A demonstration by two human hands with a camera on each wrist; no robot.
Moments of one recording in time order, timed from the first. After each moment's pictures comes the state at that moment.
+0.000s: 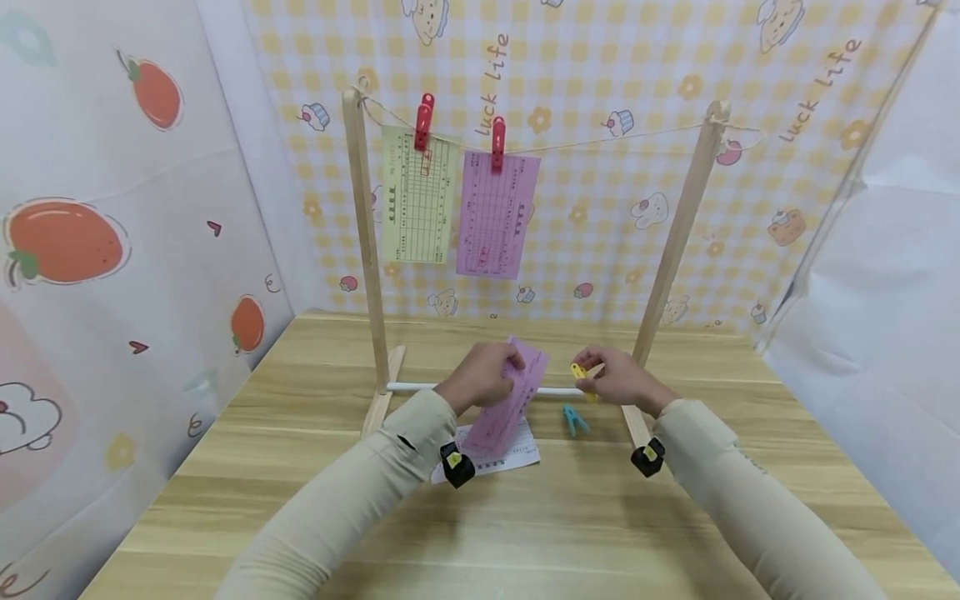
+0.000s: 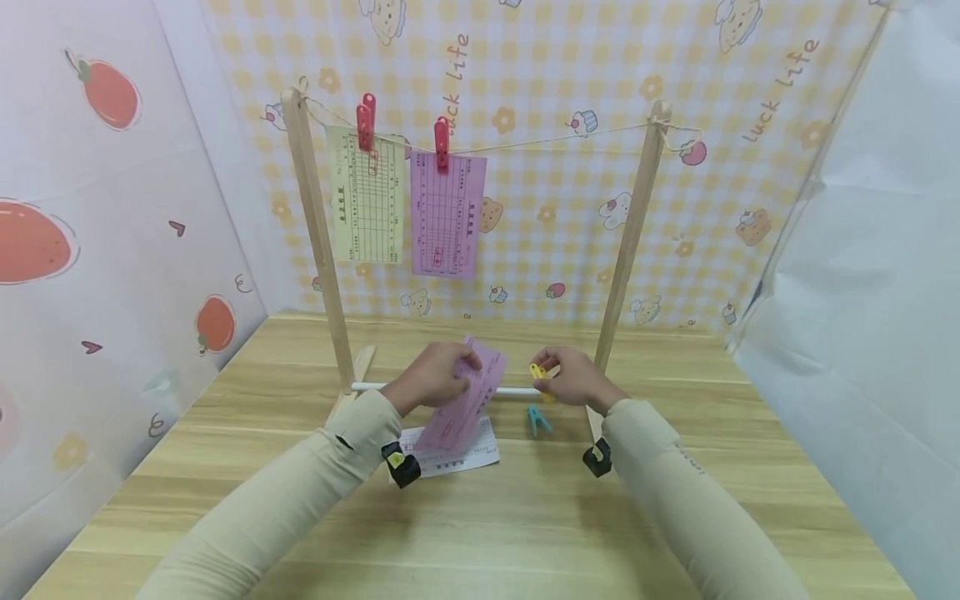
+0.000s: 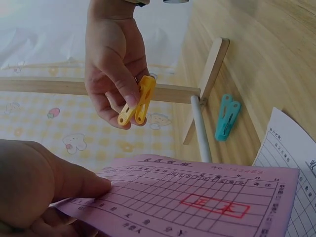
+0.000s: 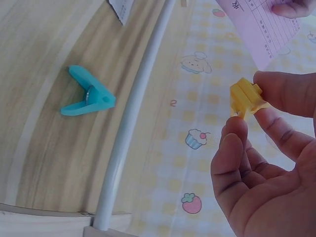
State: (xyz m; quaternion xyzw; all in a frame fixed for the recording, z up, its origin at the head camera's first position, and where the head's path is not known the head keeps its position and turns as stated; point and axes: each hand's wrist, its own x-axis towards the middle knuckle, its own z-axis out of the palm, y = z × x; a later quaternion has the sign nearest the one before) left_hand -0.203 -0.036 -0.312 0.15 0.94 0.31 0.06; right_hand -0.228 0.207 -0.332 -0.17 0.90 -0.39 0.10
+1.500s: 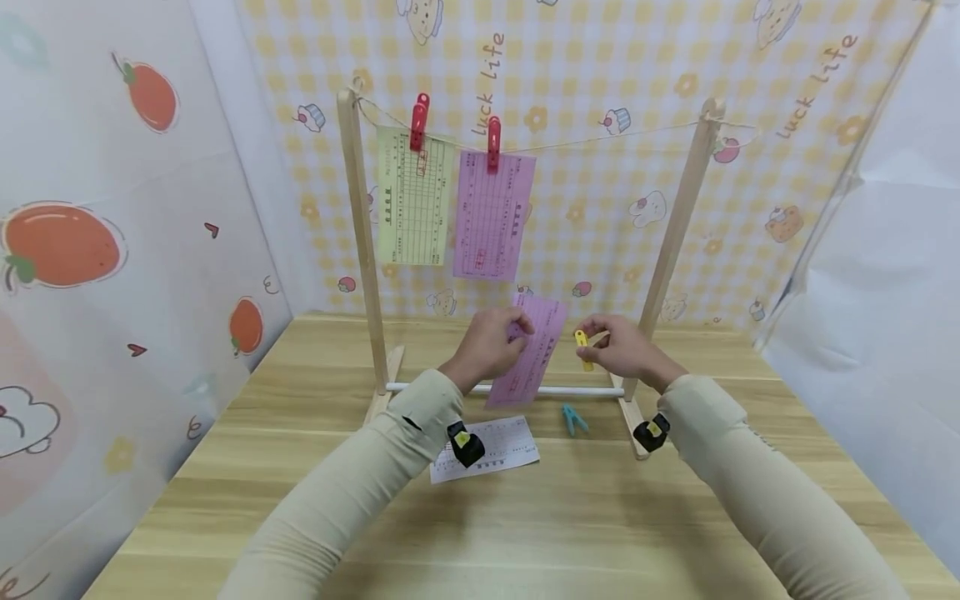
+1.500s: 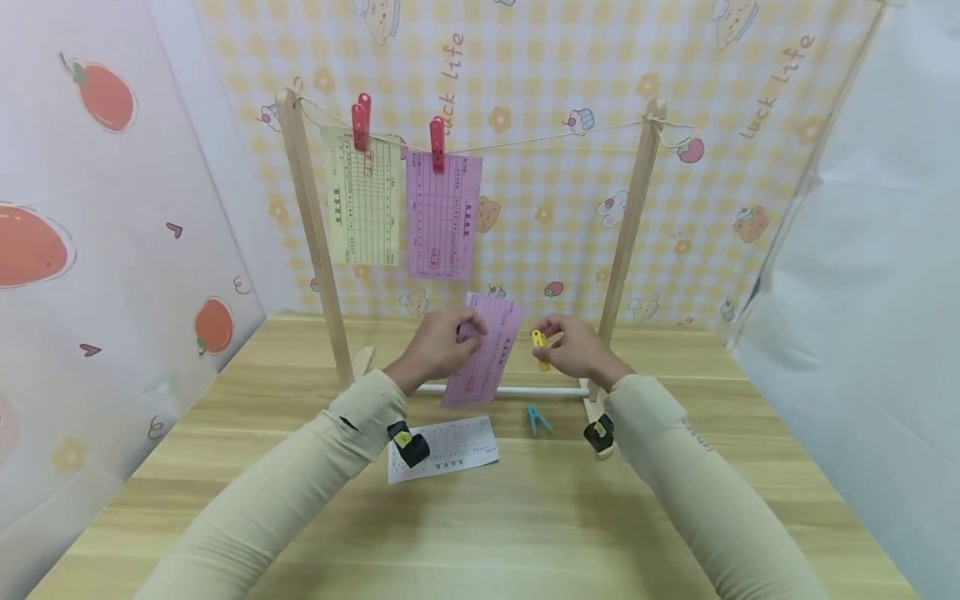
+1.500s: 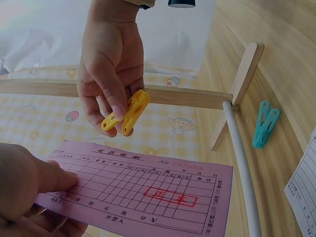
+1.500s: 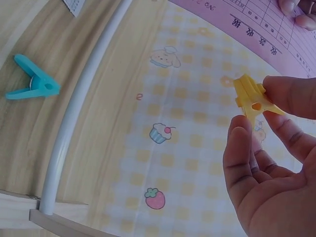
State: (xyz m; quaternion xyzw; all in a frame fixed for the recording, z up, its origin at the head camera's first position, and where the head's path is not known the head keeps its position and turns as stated) left_hand -0.216 -0.029 -0.286 0.22 0.90 0.36 -0.10; right_hand -0.234 0.205 -0.293 -0.18 0.90 -0.39 0.06
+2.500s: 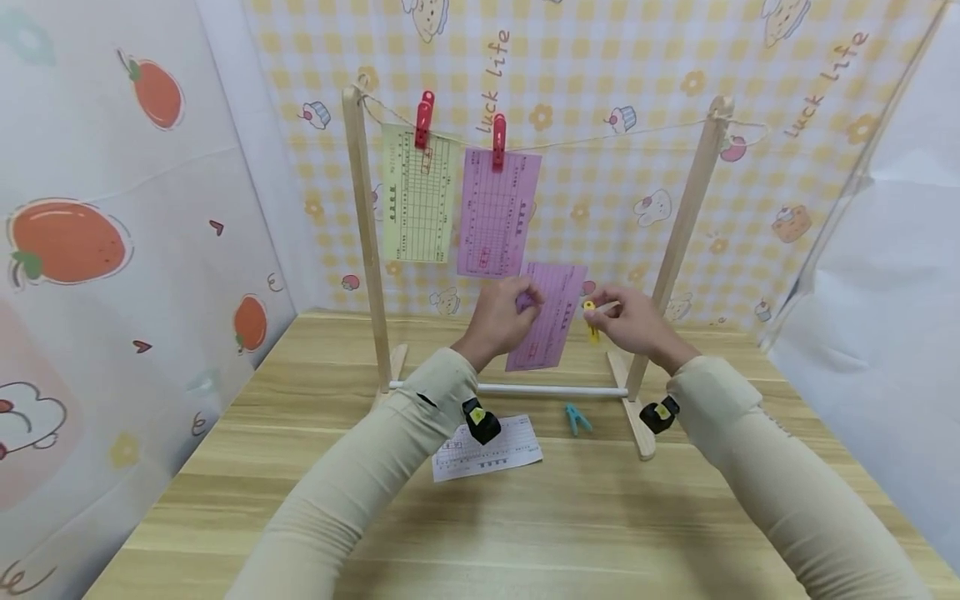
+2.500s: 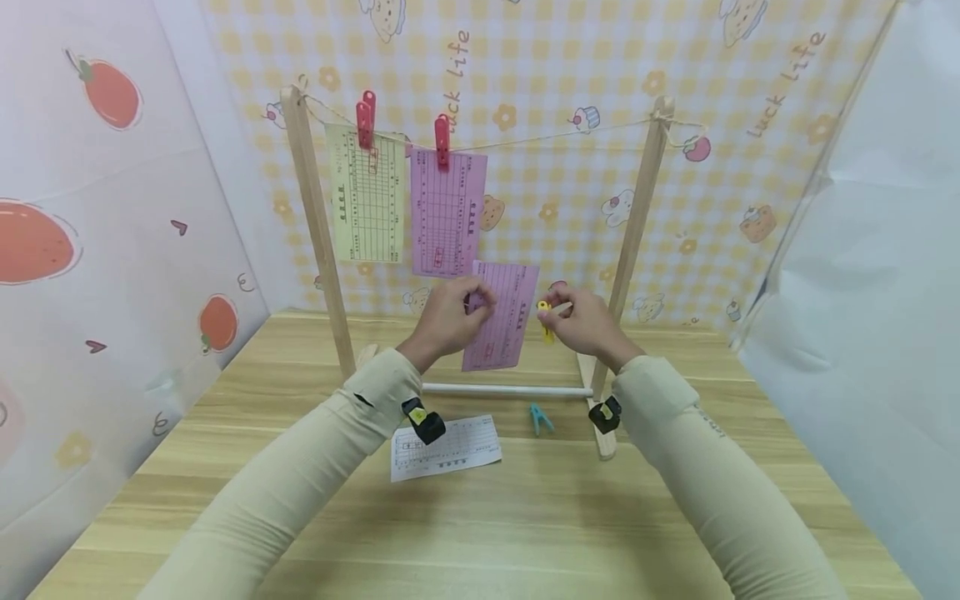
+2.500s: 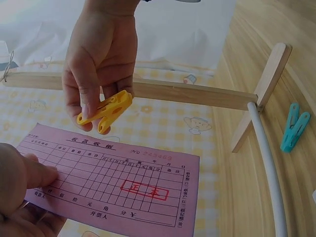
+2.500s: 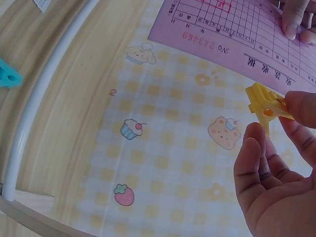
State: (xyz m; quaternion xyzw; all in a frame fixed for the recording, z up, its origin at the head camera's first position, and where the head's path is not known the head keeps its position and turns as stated) left_hand -0.228 -0.023 -0.265 0.25 0.86 0.38 -0.21; right_hand -0.235 0.200 -0.260 -0.18 0.90 -0.40 -0.02
